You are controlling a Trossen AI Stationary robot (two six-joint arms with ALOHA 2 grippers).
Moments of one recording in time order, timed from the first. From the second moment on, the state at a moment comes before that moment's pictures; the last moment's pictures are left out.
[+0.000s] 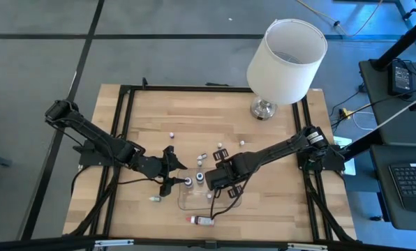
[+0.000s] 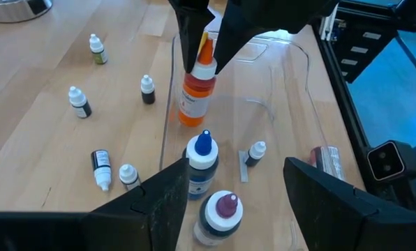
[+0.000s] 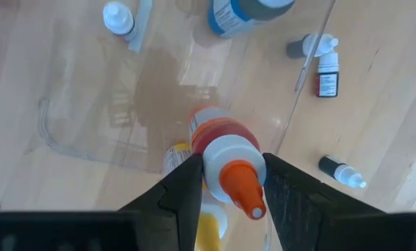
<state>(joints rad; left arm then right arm) -0.47 1.23 0.79 -0.17 -0.35 -0.46 0.34 2.02 1.75 -1.11 0.21 -0.08</state>
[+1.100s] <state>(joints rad) -0.47 1.23 0.79 -0.18 -0.35 -0.49 0.34 2.02 1.70 -1.07 0.17 -0.06</state>
